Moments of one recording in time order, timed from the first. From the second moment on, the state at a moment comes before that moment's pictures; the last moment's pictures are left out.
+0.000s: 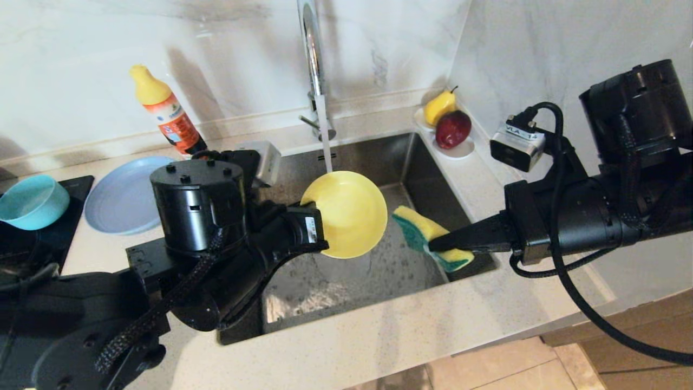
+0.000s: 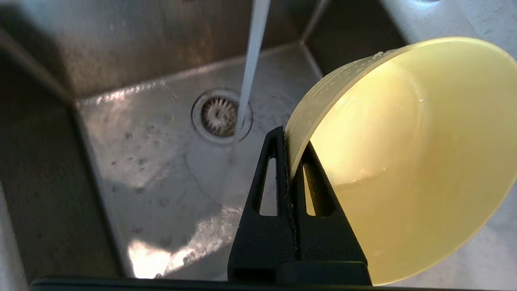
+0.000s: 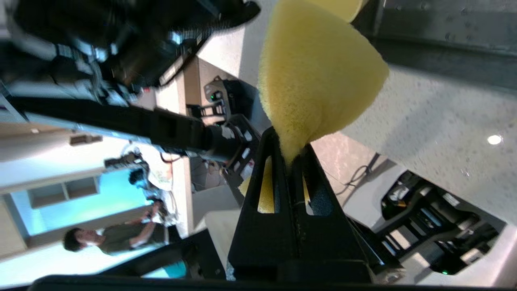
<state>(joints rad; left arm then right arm) -0.72 1.67 -0.82 -0.76 0.41 -0.14 0.55 1.56 -1.34 0.30 0.70 0.49</state>
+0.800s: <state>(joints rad) -0.73 1.75 -0.85 -0.92 0.58 -0.14 0.65 1.65 -1.53 0.38 0.68 0.53</state>
